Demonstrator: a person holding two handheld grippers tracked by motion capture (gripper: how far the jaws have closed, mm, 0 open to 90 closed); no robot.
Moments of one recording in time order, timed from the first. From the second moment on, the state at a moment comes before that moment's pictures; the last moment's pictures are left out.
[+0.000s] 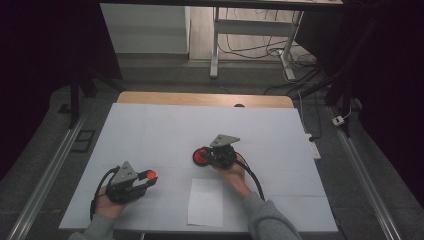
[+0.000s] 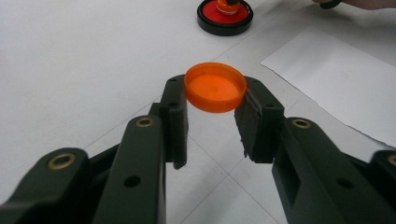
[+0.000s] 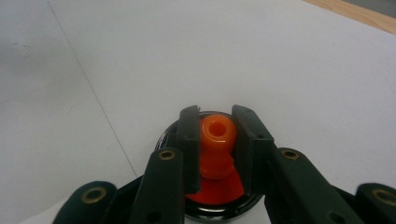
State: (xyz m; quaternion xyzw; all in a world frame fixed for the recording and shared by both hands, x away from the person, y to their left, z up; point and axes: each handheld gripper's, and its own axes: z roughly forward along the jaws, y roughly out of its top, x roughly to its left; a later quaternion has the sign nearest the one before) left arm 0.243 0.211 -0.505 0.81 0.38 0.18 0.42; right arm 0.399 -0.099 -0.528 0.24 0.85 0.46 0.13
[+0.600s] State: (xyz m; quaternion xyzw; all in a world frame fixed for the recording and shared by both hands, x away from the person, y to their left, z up) left arm 0.244 0.214 -0.506 0.81 0.38 0.18 0.42; right arm 0.393 -0.115 -0.498 0.23 0.80 0.54 0.12
